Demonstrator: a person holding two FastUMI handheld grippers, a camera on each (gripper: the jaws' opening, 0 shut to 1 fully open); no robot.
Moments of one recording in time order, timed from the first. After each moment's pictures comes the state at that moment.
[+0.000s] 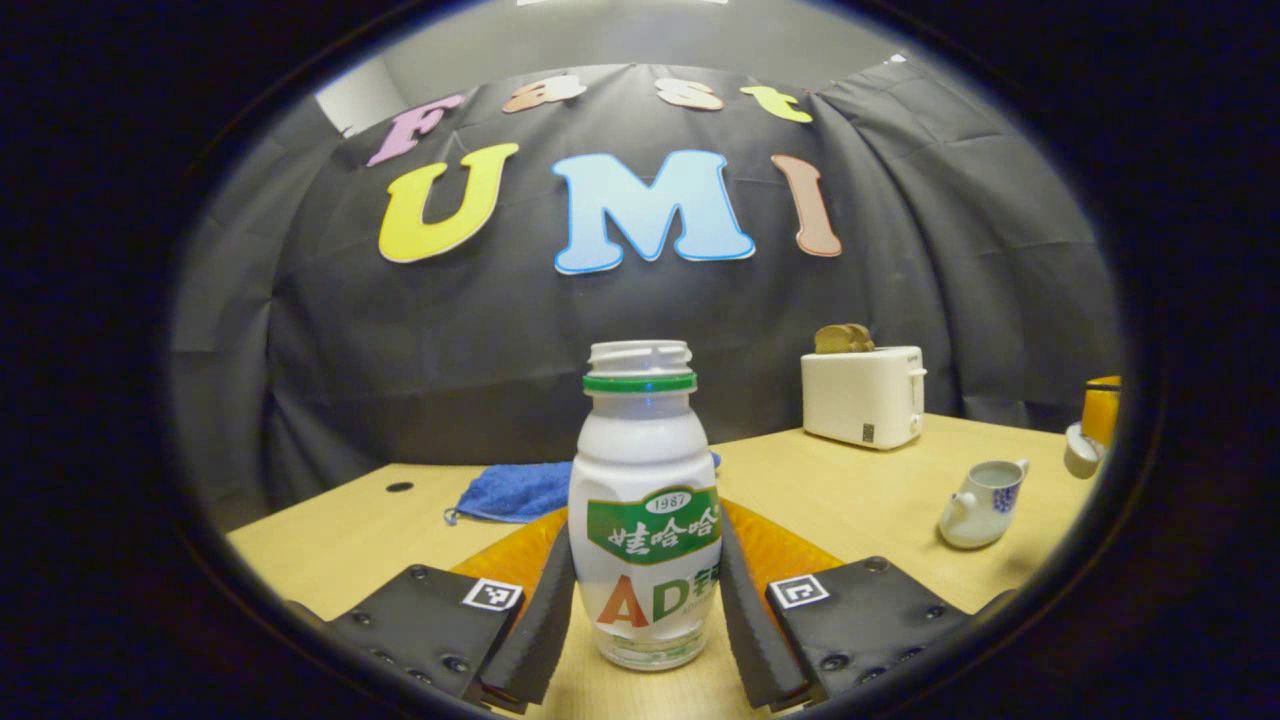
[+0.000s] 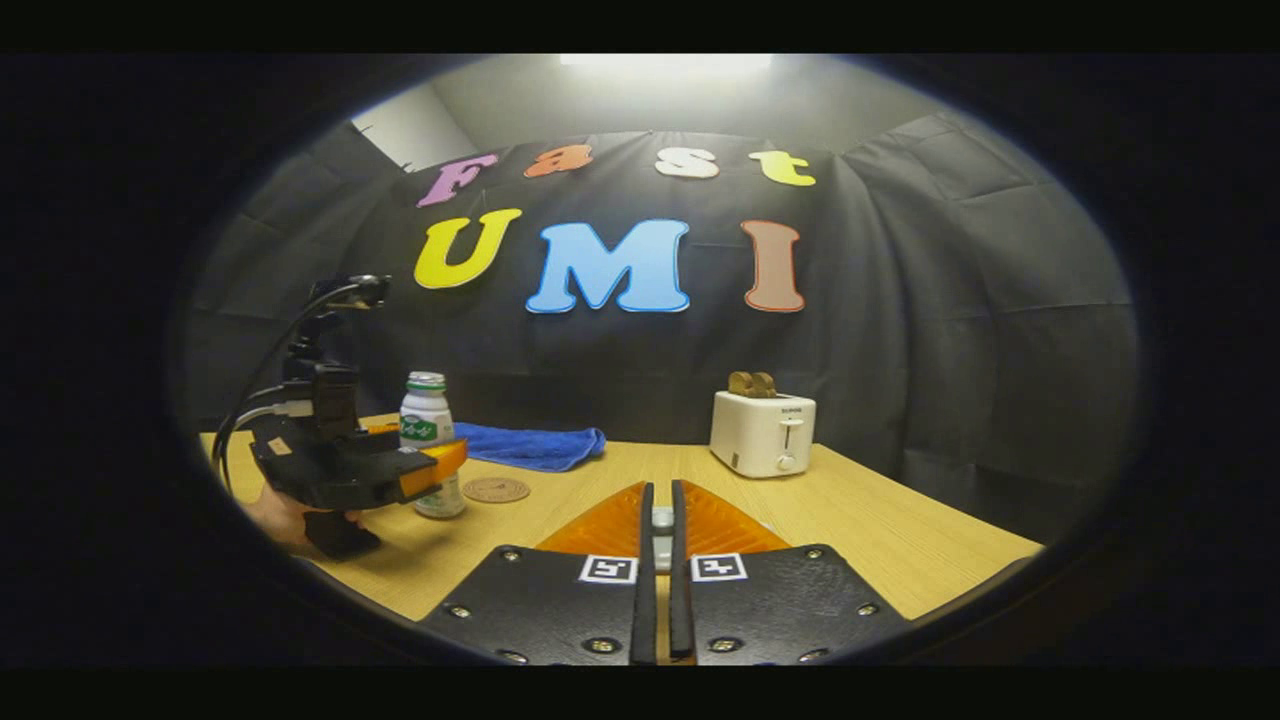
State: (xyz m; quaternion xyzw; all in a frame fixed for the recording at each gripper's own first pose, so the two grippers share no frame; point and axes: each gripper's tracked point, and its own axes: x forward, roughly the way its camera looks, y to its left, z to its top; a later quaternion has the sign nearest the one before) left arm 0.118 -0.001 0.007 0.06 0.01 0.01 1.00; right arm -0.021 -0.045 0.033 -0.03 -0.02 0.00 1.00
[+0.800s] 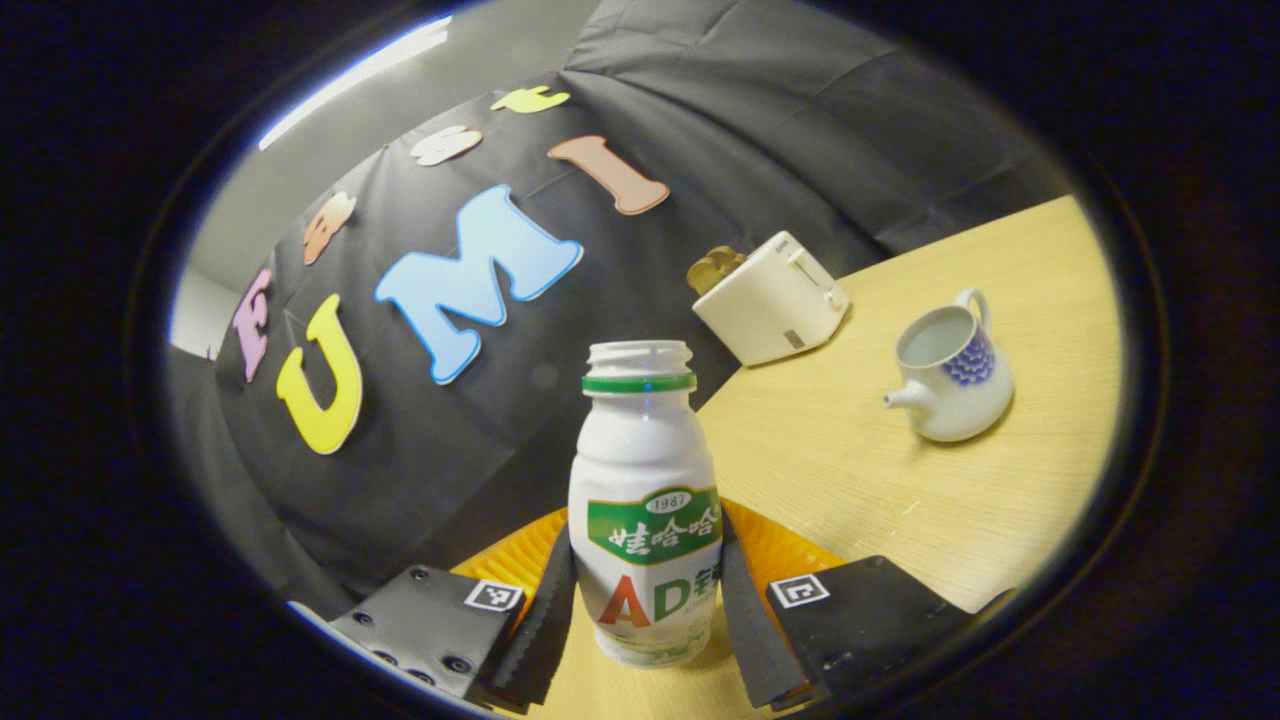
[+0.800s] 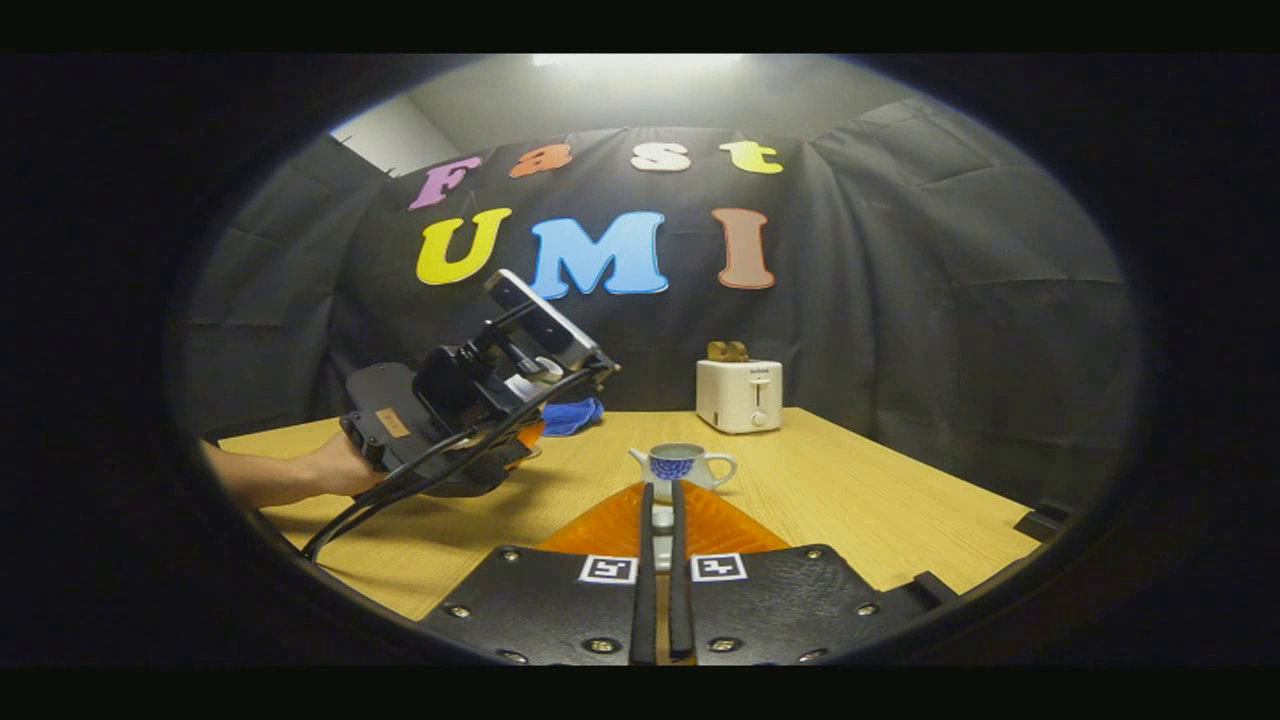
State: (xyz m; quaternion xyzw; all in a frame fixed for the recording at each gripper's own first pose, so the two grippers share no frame) left arm 0.125 -0.098 0.000 0.38 0.02 -0.04 0.92; right arm -0.102 -0.058 -0.004 0.01 0.02 -0.01 1.00
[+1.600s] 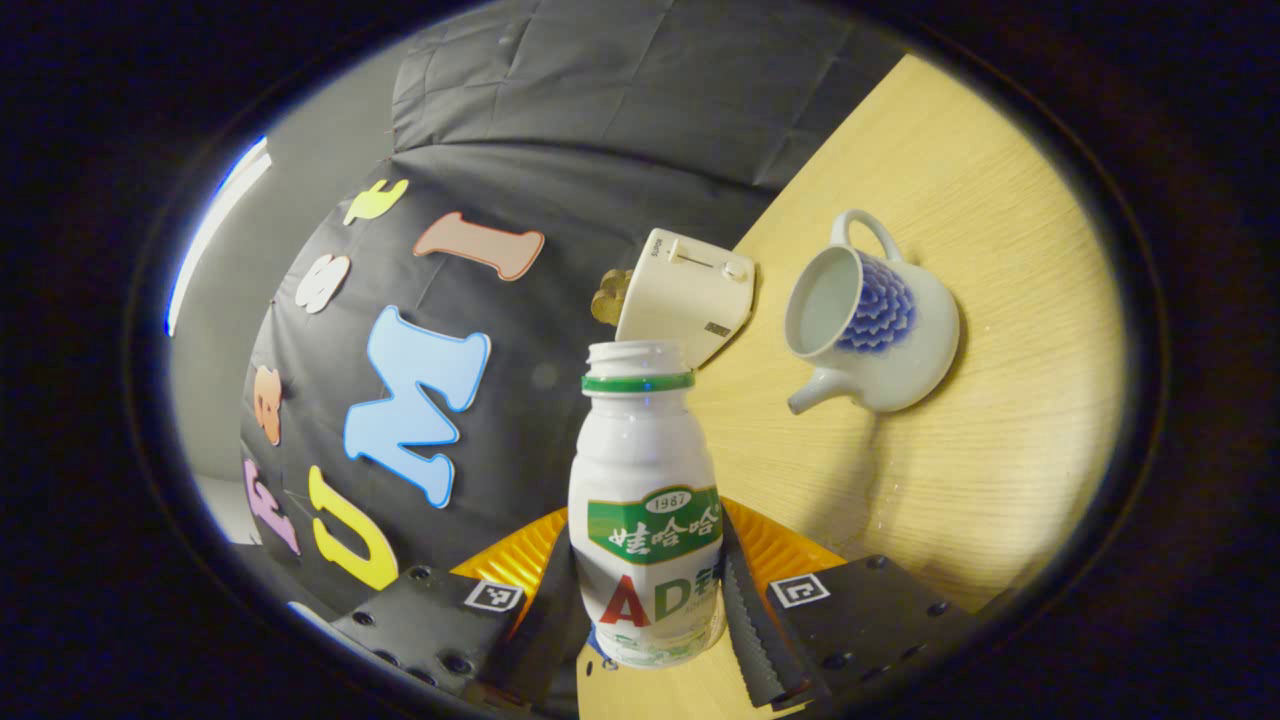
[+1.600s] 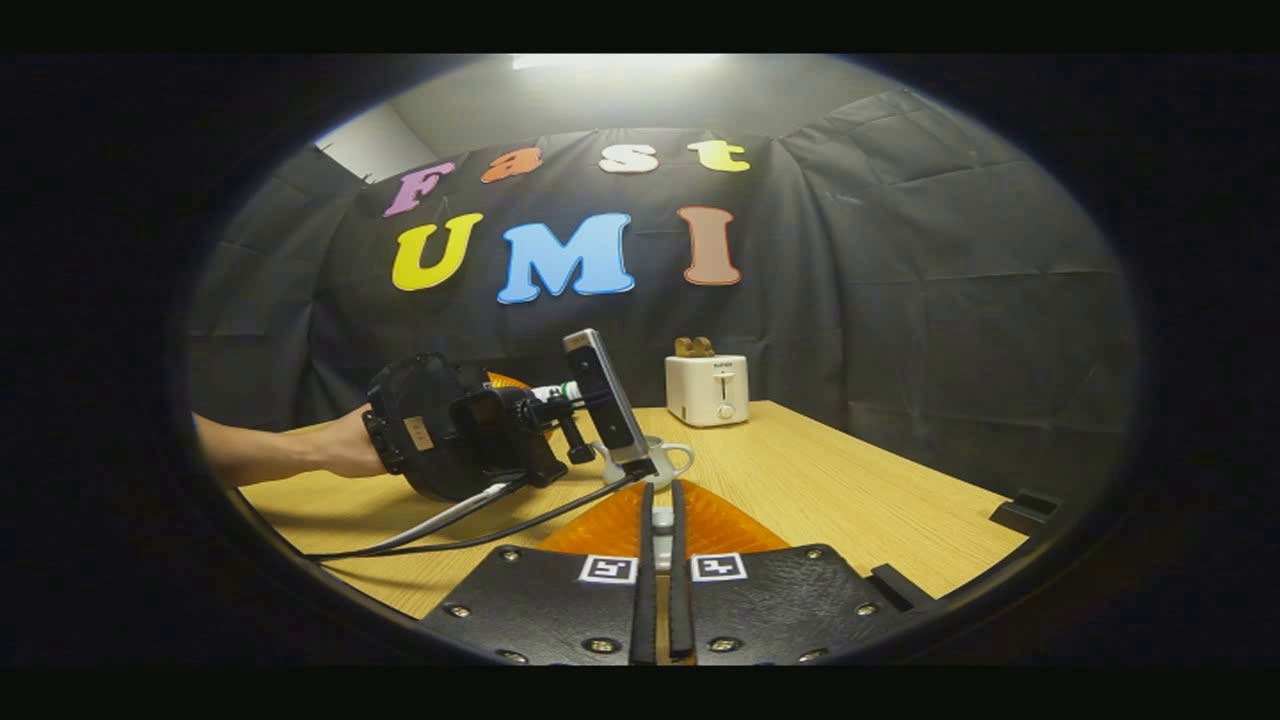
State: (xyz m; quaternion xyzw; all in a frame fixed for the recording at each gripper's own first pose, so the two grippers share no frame) left arm 0.131 -0.156 -0.008 0.58 0.00 -0.08 0.81; right arm -0.120 -0.088 -0.007 0.03 0.01 -0.04 1.00
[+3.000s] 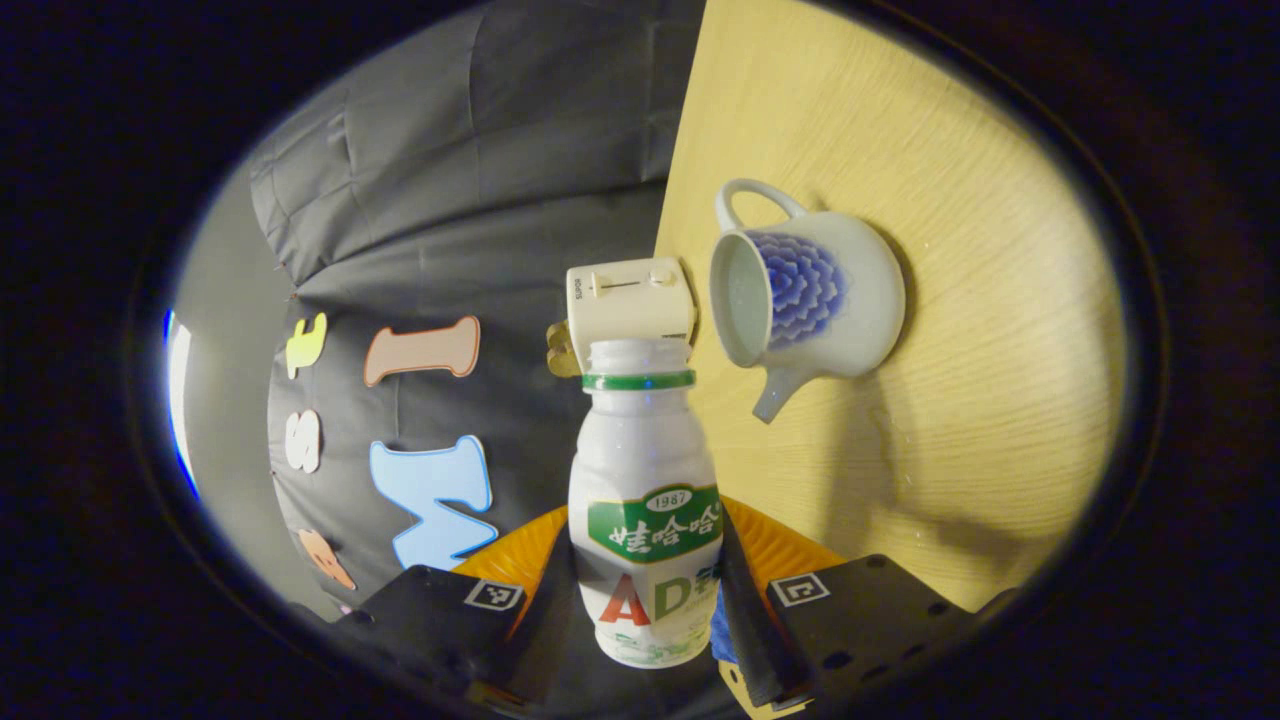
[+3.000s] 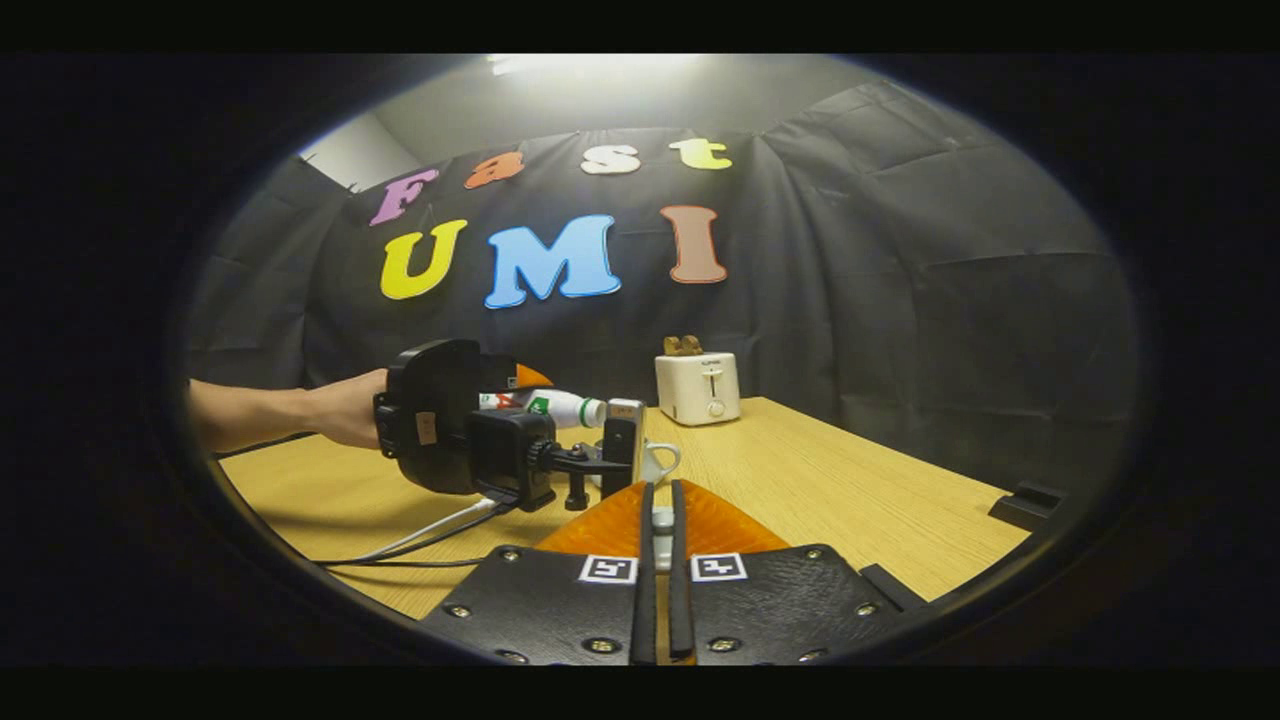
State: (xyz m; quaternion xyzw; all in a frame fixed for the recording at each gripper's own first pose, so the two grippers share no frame) left arm 0.140 -0.182 -0.001 0.74 -0.03 -0.11 0.66; right arm -0.121 -0.103 -0.008 0.05 0.01 -0.04 1.00
